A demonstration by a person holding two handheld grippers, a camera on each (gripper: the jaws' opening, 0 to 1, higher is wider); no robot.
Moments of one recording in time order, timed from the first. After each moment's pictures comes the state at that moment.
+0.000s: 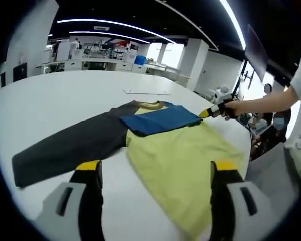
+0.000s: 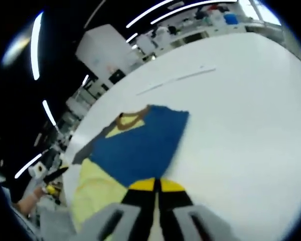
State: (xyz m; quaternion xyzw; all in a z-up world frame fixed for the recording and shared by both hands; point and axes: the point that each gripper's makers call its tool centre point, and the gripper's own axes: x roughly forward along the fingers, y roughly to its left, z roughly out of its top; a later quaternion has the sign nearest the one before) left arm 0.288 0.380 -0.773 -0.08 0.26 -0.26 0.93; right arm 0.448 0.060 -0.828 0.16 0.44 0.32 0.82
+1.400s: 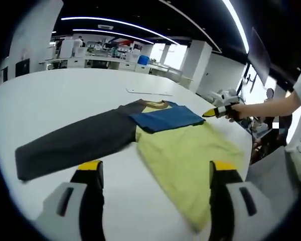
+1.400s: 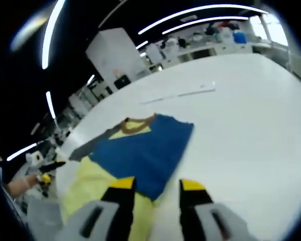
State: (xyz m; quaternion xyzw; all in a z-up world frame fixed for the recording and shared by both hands) left arm 0.289 0.383 -0.779 -0.09 0.26 -0.25 0.93; right arm 0.452 0.038 -0.813 0.11 0.38 0.35 0.85
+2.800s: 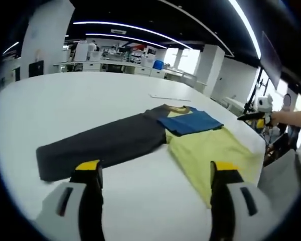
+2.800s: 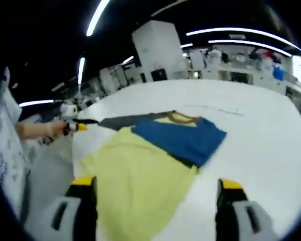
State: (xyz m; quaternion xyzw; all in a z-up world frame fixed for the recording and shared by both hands) left arm 0.298 0.452 -0.777 -0.08 0.25 -0.16 0.95; right arm 0.335 0.041 -0.761 -0.02 0.33 0.46 0.83
